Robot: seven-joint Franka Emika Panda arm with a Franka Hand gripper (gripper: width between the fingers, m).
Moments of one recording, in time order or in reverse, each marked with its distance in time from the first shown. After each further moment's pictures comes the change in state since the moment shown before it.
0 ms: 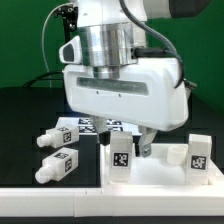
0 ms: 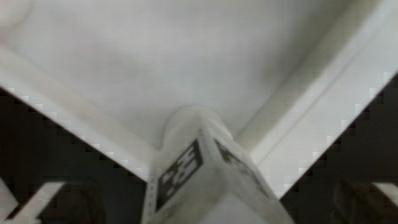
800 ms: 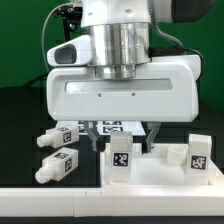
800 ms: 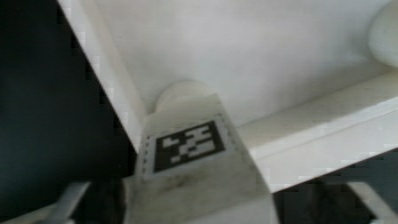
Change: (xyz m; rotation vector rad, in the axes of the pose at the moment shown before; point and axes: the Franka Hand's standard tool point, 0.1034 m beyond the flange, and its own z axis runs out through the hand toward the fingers) arm 0.001 -0.005 0.001 -0.001 0.046 -0.460
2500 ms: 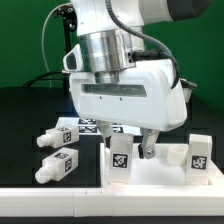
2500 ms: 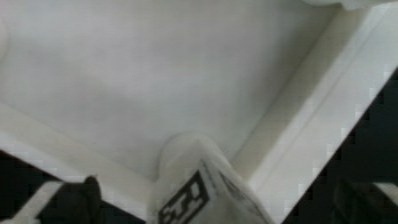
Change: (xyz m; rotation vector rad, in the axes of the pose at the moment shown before) arm -0.013 -0.001 0.006 0.070 -0.052 0.525
